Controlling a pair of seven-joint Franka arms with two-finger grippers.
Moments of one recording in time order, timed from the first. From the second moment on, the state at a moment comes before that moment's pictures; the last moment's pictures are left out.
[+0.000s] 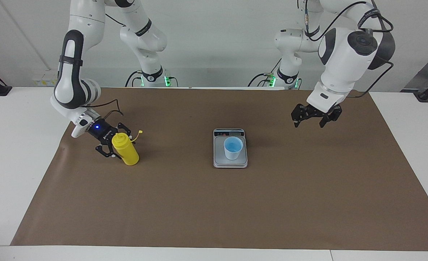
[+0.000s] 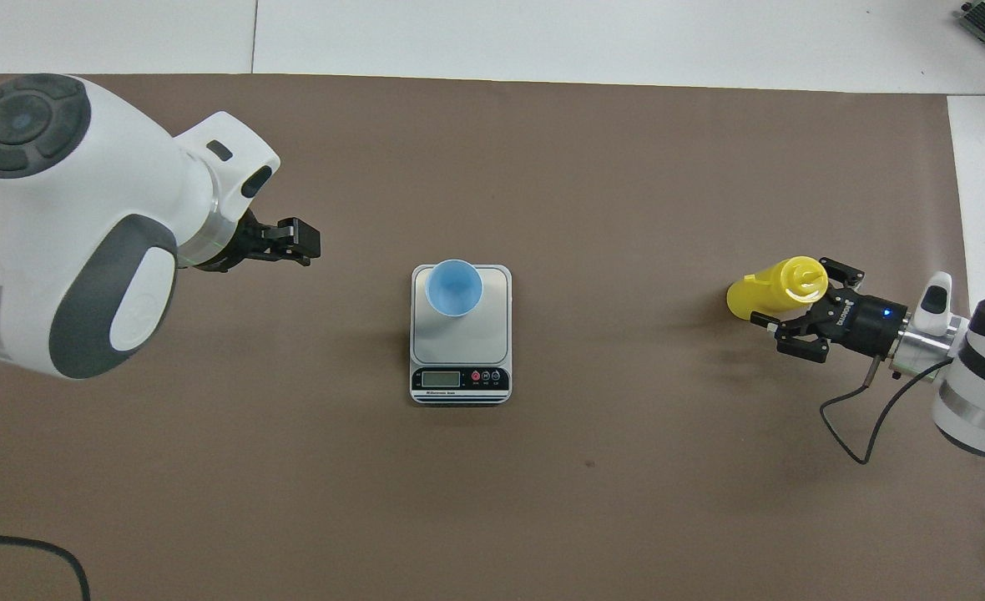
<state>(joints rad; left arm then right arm) -0.14 0.07 -0.07 -1.68 -0.02 1.74 -0.12 -0.35 0.21 0.05 -2.23 1.36 2.11 -2.10</state>
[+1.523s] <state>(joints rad) 0.00 -0.02 -0.06 -1.58 -0.02 1.59 0.00 -0.26 0.17 0.05 -1.94 0.79 2.20 -1.69</state>
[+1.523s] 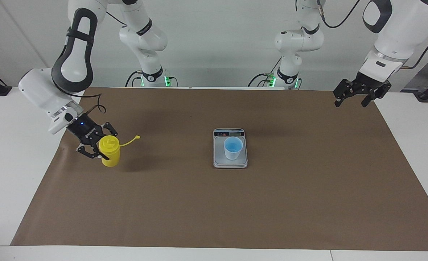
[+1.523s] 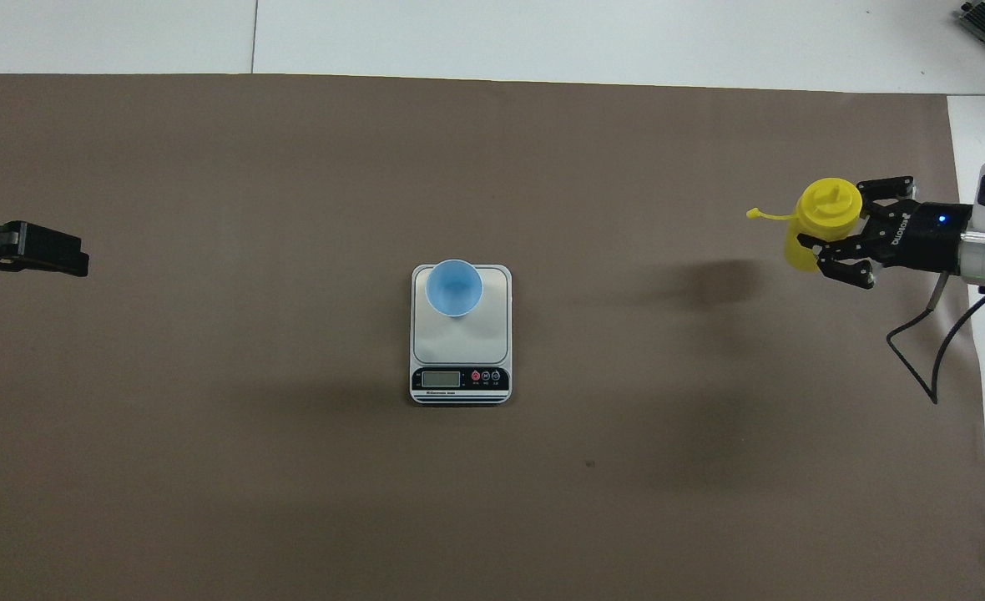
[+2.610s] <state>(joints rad) 0.01 -0.02 -0.06 -1.54 -0.04 1.52 -0.04 0.03 0.17 0.06 -1.82 0.11 2.23 -1.06</state>
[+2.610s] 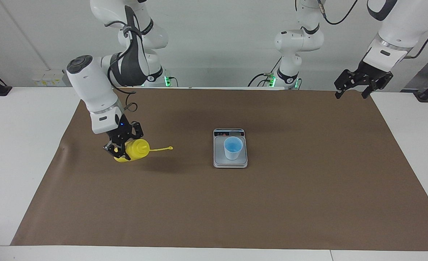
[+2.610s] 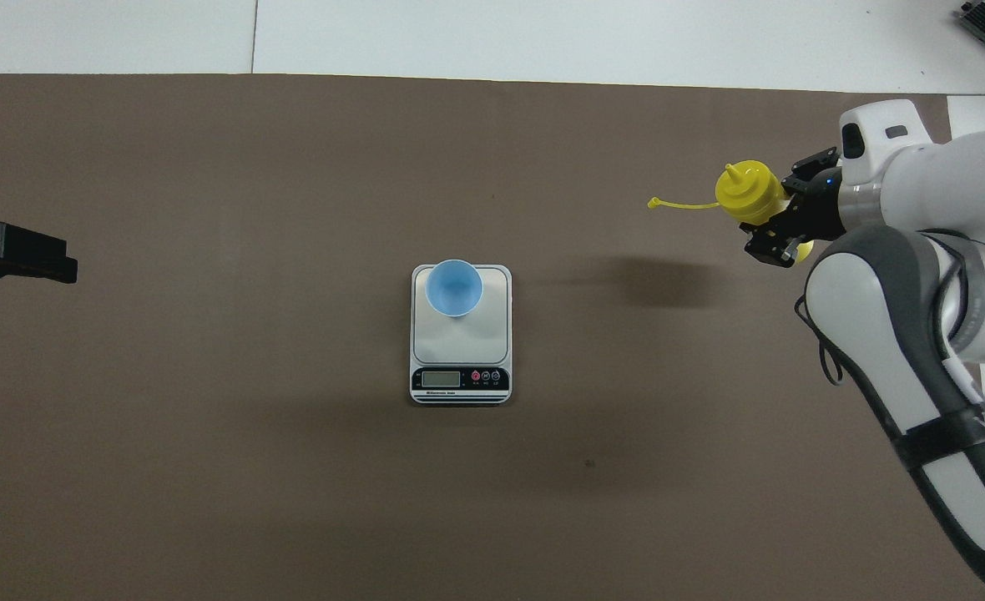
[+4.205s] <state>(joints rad) 0.01 -0.01 -0.06 -1.56 -0.03 1.52 -0.04 0.41 0.24 0.06 -1.78 -0.48 2.22 -0.82</state>
